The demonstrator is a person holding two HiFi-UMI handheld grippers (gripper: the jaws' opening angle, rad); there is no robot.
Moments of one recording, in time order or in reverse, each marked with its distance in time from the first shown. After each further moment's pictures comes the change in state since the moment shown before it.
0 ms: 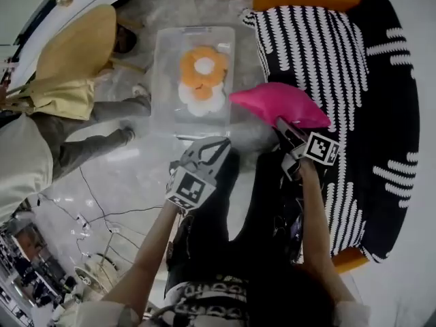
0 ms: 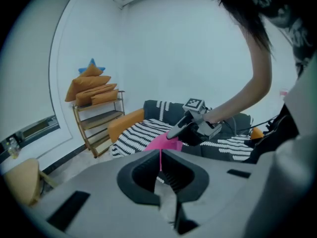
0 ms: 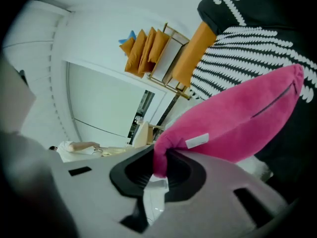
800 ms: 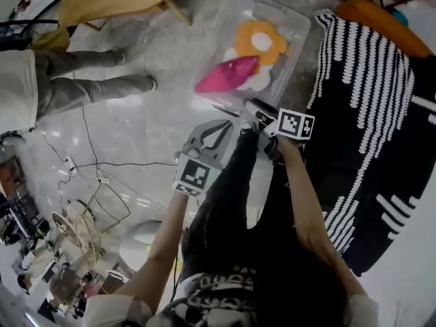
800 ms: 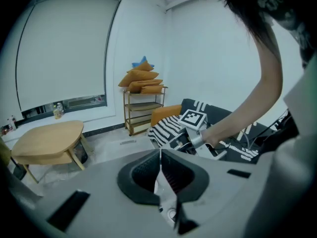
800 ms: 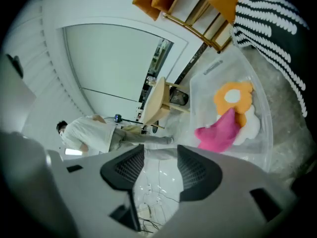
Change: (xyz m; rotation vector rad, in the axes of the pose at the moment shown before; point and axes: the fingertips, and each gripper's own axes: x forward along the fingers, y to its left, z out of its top) left arm -0.157 0.094 -0.132 -0.310 -0.011 0.351; right arm 0.247 0.097 -0.205 -0.104 0.418 0.090
